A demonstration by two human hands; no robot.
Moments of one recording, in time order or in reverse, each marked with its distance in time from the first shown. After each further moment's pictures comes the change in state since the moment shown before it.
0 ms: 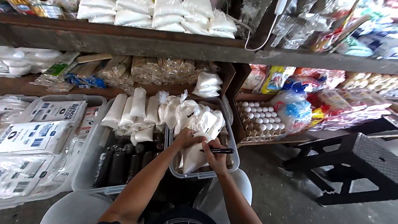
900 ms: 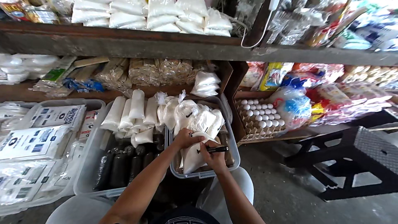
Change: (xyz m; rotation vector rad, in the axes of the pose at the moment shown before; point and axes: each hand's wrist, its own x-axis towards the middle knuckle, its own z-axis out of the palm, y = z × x) left_hand 0.001 -0.004 0.002 -0.036 0.006 -0.022; right_hand 0.000 -0.001 0.003 -0.168 -0.004 -0.048
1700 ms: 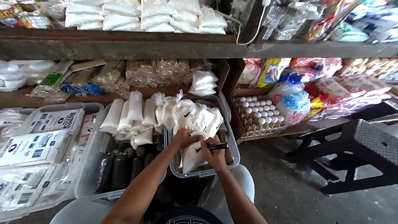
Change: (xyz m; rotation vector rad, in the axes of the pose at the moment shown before) left_hand -0.001 0.003 -0.001 0.039 -0.002 -0.019; right_hand 0.001 0.002 -0.003 -0.057 0.048 0.036
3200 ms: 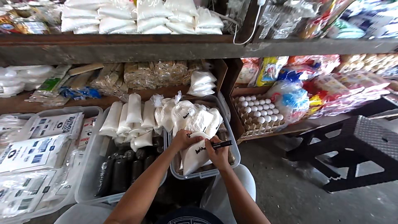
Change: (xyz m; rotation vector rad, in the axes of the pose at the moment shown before) left_hand -0.001 -0.002 0.000 -0.056 0.022 0.024; right_hand 0.004 0.006 -0.009 0.039 0.061 0.065
